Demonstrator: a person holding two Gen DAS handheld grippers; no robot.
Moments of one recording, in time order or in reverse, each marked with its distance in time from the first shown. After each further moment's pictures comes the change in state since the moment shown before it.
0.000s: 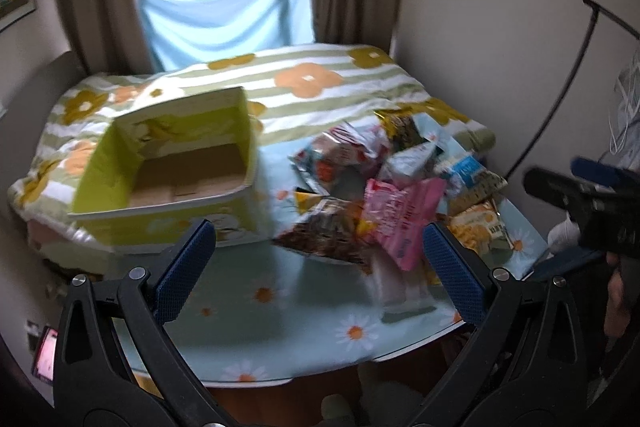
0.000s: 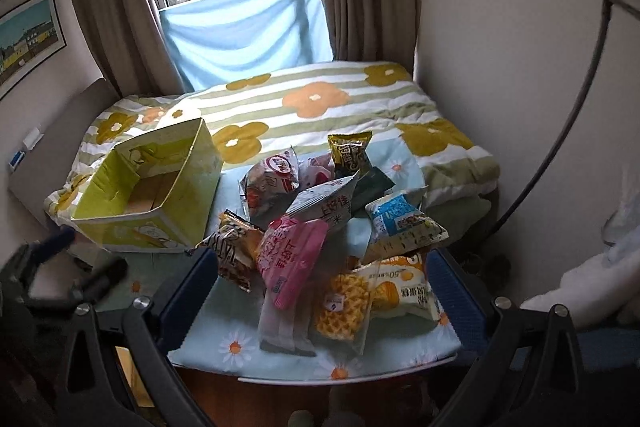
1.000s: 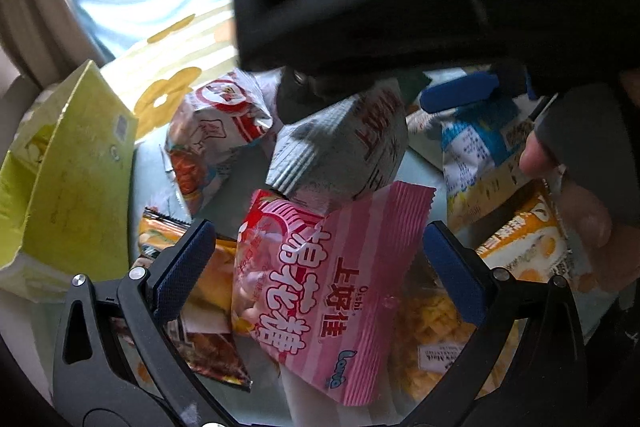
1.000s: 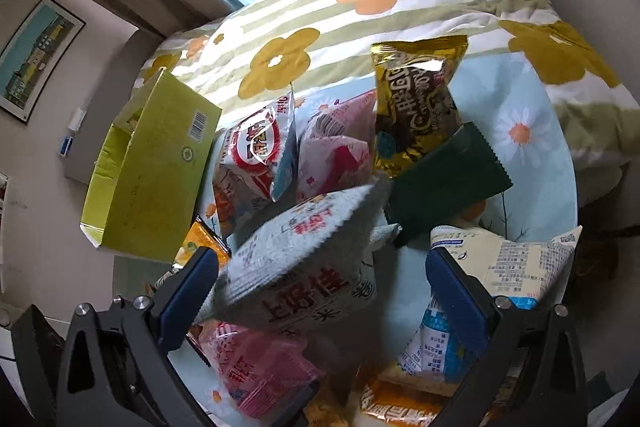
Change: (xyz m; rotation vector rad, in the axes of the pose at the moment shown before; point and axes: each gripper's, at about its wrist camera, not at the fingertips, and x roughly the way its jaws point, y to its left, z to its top) left arm 0.220 -0.114 0.006 0.156 0.200 0.013; right arm 0.254 -0.059 0.074 0.031 0.421 0.394
